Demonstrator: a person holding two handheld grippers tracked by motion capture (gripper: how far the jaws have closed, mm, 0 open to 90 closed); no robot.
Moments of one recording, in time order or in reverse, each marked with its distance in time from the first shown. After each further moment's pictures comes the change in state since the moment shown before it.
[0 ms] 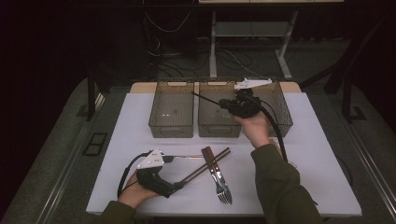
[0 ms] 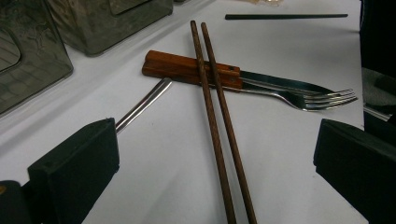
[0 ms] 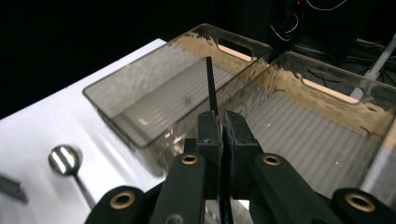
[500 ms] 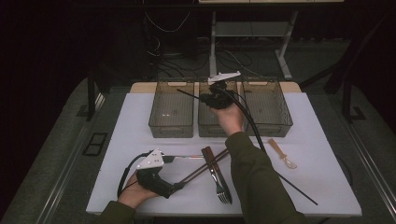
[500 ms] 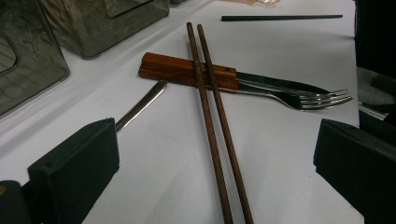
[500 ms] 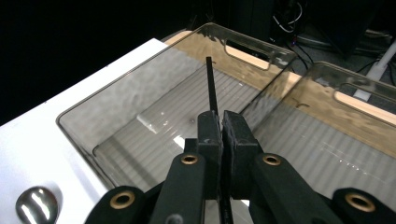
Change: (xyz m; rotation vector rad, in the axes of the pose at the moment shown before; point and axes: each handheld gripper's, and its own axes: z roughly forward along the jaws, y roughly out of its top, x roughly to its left) left arm 0.000 0.001 -0.001 -0.002 -0.009 0.014; right arm 0.016 0.026 0.074 0.042 -0.021 0.015
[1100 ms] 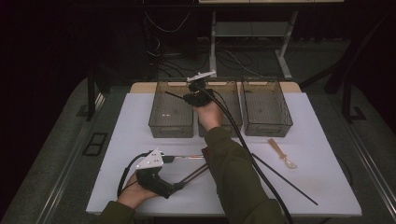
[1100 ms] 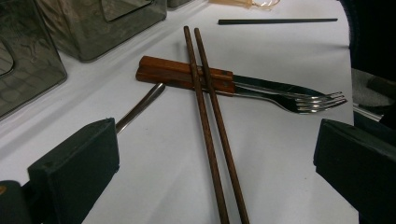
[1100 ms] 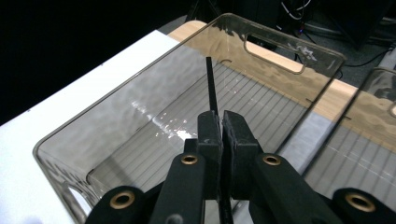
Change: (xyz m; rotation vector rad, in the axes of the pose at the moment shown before) left arm -0.001 0.001 -0.001 -0.007 -0.010 -0.004; right arm 0.023 0.016 0.062 0.065 -0.012 -0.005
